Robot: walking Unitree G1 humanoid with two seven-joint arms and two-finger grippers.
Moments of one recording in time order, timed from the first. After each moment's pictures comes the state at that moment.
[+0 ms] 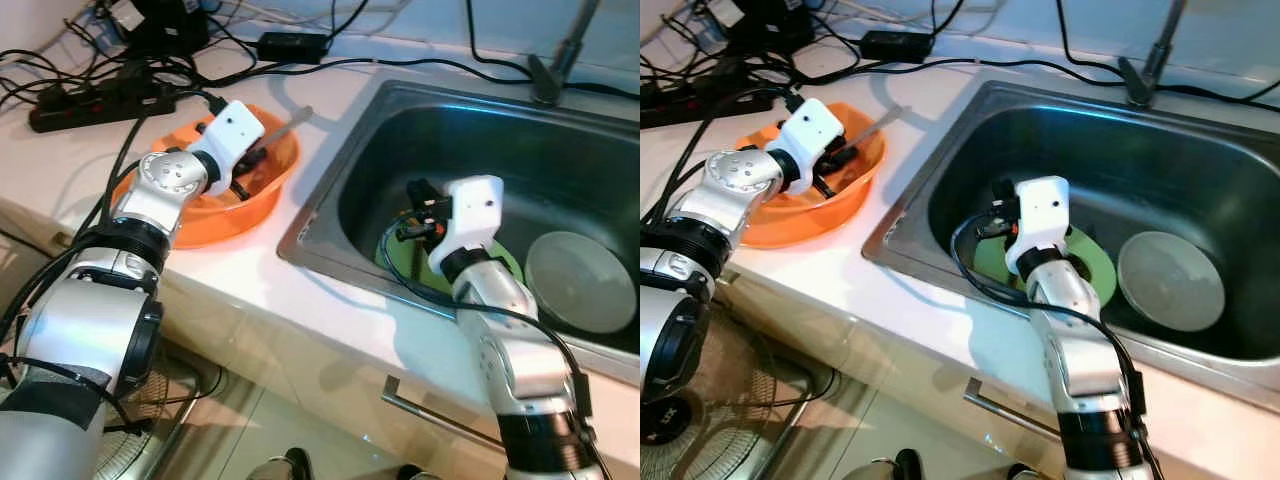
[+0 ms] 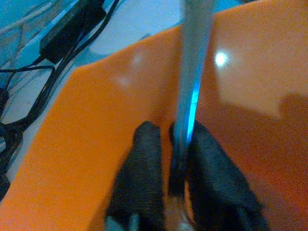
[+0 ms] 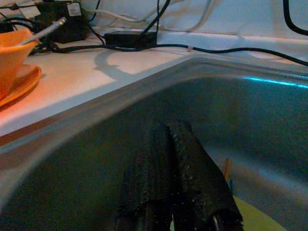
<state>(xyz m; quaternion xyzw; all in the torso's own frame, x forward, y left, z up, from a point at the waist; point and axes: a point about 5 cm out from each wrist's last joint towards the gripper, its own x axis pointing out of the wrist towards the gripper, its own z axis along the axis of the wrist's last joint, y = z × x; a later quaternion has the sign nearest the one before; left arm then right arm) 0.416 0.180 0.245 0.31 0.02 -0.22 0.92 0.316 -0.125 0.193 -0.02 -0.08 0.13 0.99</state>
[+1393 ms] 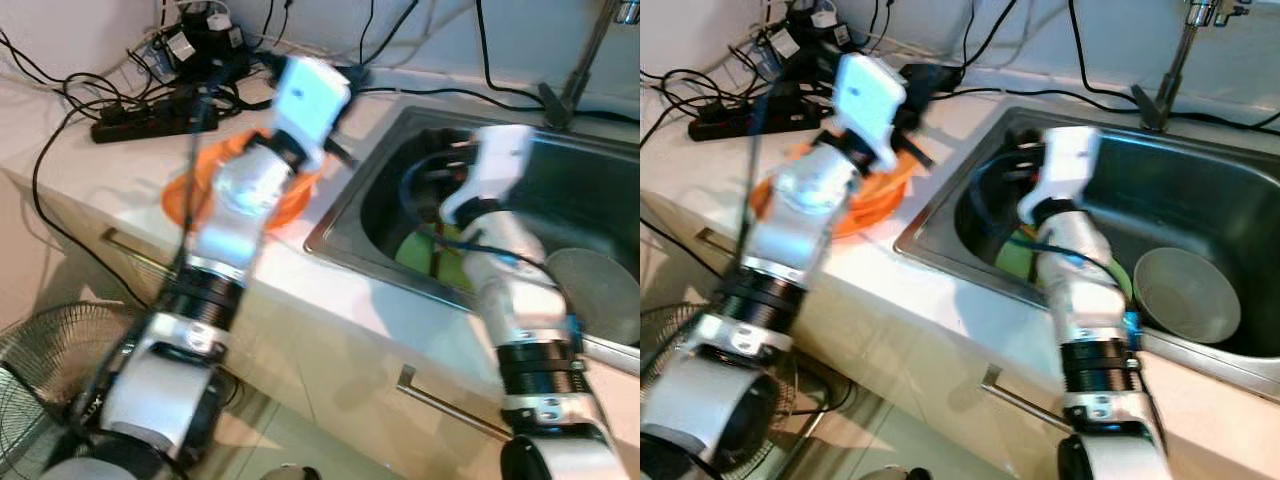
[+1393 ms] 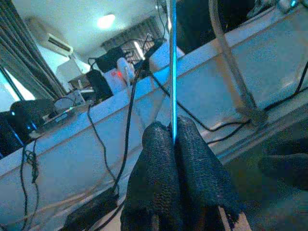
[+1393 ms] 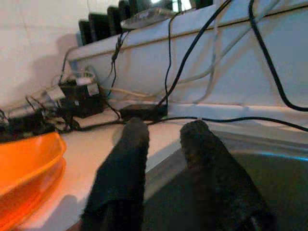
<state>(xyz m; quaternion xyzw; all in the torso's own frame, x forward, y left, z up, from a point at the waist) 0.364 0.058 0.292 0.16 -0.28 -0.30 0.90 0.357 -0.151 0.228 0.05 -0.15 0.12 0.98</state>
